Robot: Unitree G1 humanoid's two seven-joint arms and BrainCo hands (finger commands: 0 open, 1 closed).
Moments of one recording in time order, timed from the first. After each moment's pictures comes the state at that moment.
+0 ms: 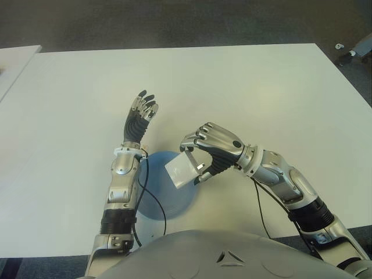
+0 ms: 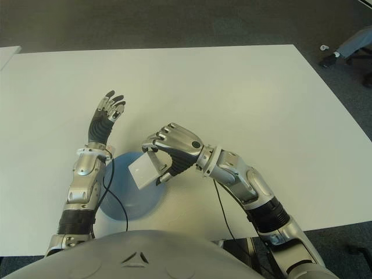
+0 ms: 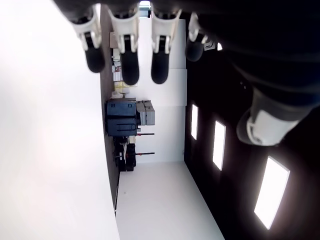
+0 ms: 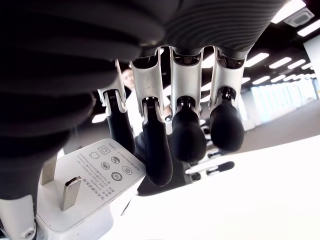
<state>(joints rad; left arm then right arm) 0.04 0.03 0.06 0.01 -0.04 -0.10 -0.05 -0.12 -0.49 0.42 -0.24 -0.64 -0.56 0.21</state>
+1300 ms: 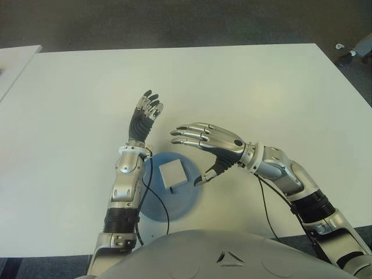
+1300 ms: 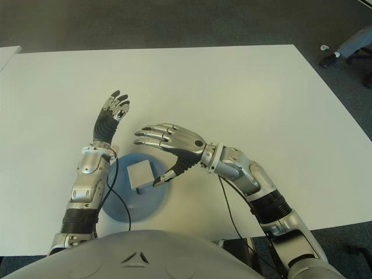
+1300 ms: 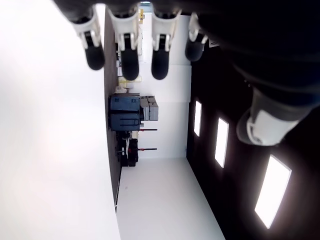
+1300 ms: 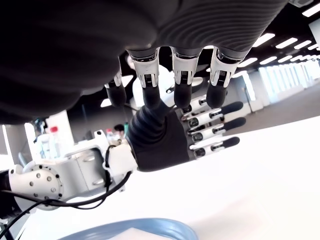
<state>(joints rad) 0.03 0.02 0.02 0.00 -0.04 -0.07 -0.04 -0.17 -0.51 0.39 -0.10 -0.62 -0.69 0.24</state>
